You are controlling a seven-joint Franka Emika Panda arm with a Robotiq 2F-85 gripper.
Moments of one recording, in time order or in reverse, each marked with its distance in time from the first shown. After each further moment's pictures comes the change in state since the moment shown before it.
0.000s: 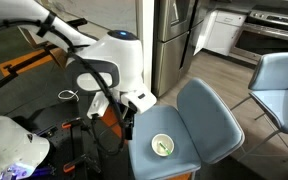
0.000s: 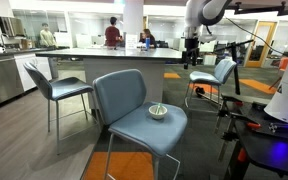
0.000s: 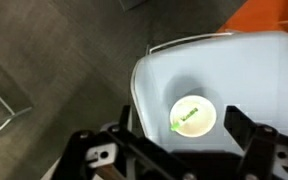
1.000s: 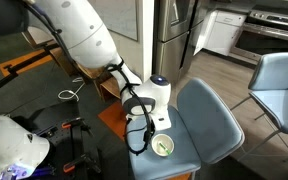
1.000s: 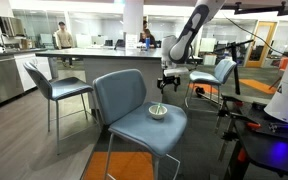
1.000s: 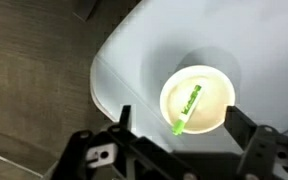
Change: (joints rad) arm 0.158 0.653 -0.088 0.374 0.196 0.264 0.451
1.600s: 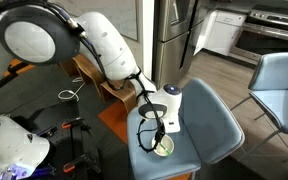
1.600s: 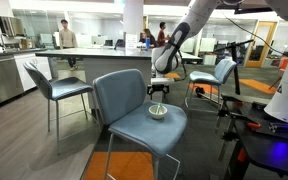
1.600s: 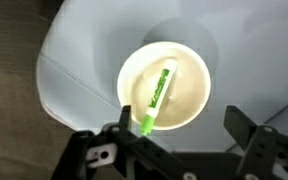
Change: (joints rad) arm 0.041 0.272 -0.027 0.293 0.188 0.009 0.032
